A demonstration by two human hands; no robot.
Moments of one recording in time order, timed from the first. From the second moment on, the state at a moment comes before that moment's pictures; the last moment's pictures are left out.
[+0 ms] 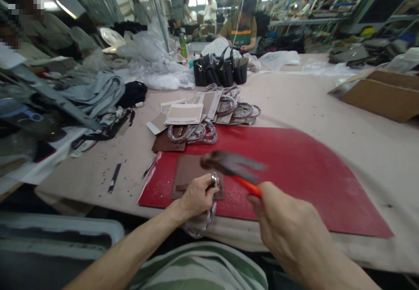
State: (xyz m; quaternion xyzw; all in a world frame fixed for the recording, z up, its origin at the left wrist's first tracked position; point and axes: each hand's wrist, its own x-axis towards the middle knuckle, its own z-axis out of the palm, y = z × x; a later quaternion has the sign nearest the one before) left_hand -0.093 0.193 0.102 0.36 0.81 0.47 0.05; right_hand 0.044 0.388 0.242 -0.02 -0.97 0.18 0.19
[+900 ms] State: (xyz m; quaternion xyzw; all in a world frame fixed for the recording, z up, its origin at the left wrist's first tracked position) left_hand -0.108 0.170 0.105 0.16 0.73 0.66 0.06; right_hand -0.022 0.350 0.077 0.11 -0.95 0.26 0.15
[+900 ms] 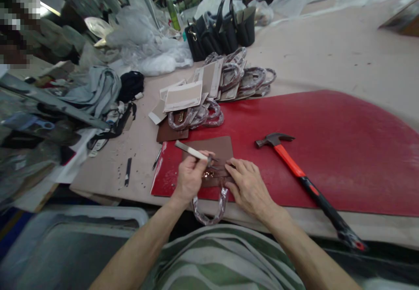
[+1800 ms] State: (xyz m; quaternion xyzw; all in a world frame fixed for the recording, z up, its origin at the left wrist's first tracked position) left_hand -0.133 0.047 0.119 0.25 0.95 0.12 -0.11; right_hand -0.037 0.347 0.088 0.21 -0.96 0.13 0.15
